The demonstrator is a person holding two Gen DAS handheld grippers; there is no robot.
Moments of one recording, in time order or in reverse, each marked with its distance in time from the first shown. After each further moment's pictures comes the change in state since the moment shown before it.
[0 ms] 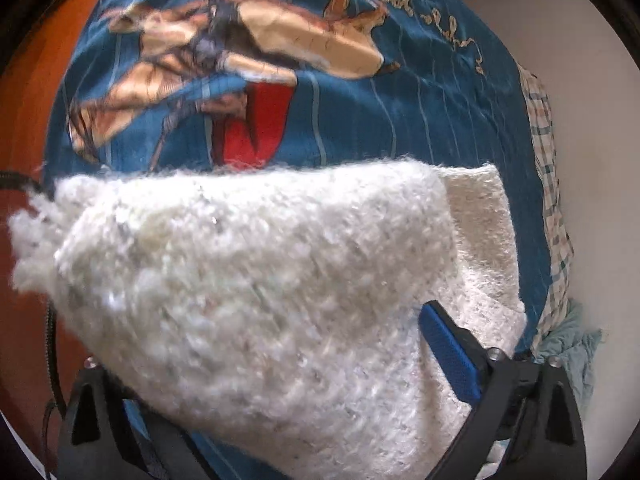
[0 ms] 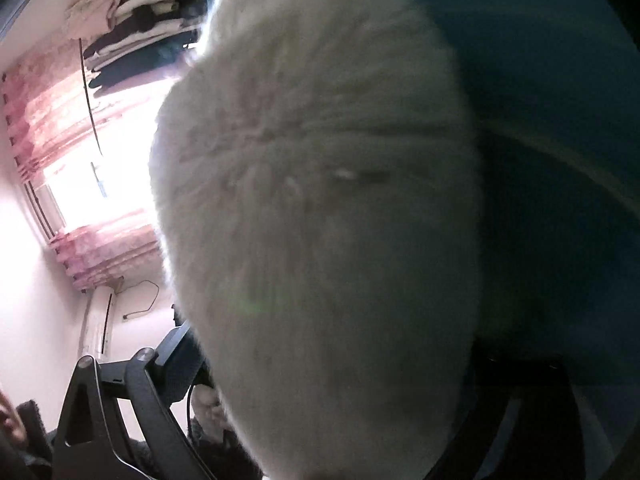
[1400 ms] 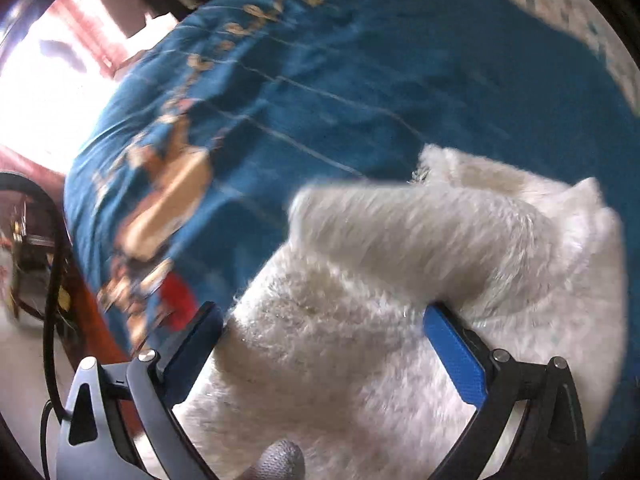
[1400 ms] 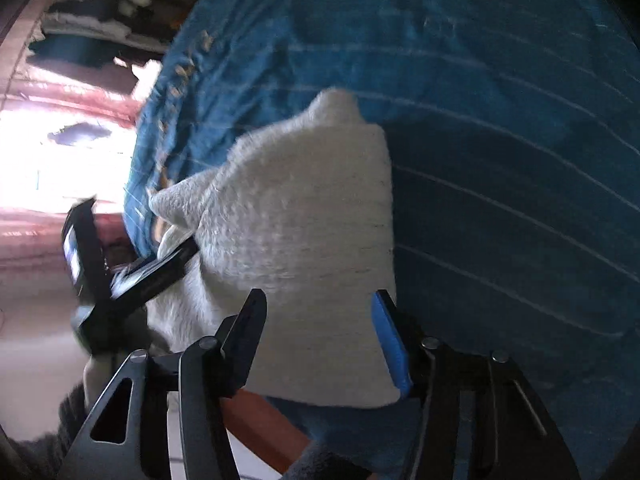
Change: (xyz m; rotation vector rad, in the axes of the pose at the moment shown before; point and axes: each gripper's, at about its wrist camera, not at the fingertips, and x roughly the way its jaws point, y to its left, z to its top) left arm 0.072 -0.159 -0.019 0.836 -0.055 0.549; right arm -0.061 0.137 -0.085 -0.060 -0.262 -0.732
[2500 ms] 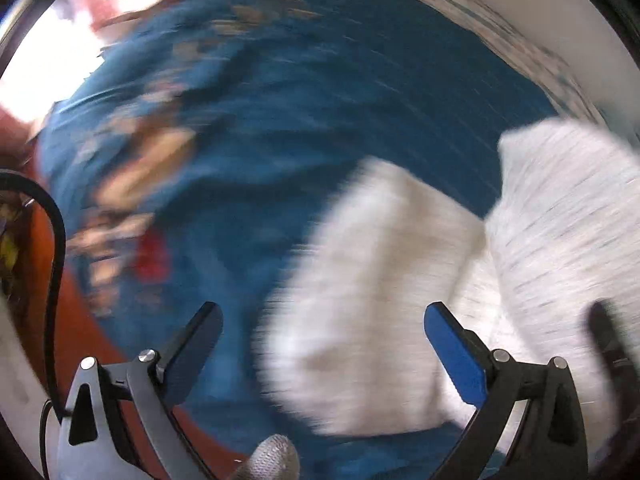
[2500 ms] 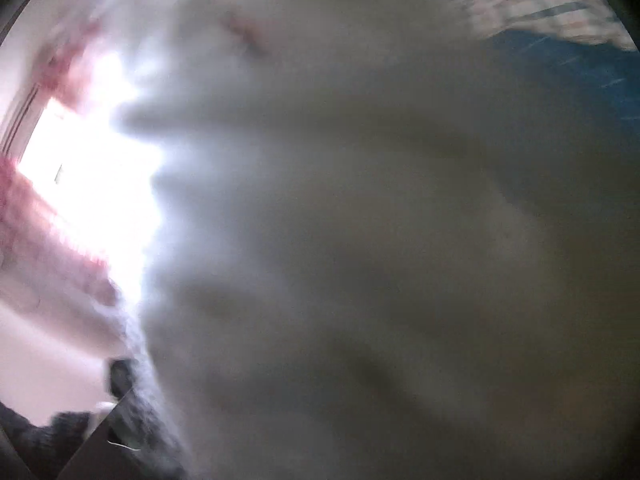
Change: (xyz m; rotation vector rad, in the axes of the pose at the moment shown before) left arm -0.078 0.073 -0.019 -0.197 0.017 -0.242; right arm -0.036 0.054 -0.019 -0.201 -0.459 0.278
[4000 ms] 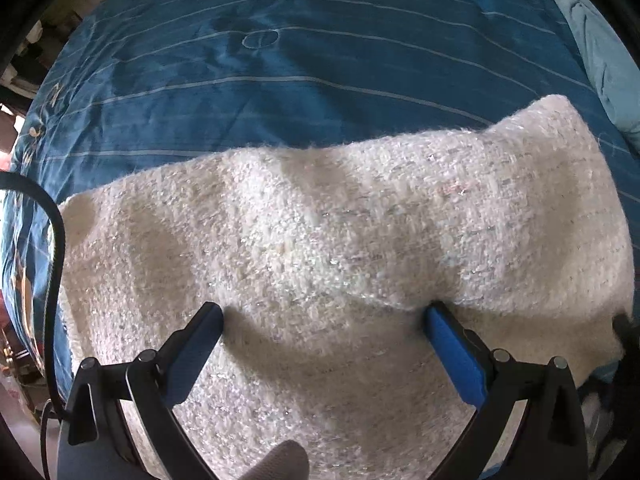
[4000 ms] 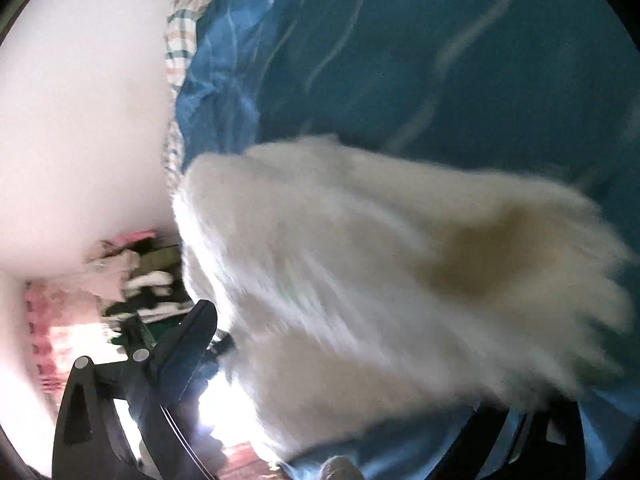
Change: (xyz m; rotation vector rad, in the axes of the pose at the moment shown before) left arm 0.138 -0.375 -0.077 0.595 0.147 0.089; right arm -0.199 -0.408 -0.175 1.012 -0.344 0.058
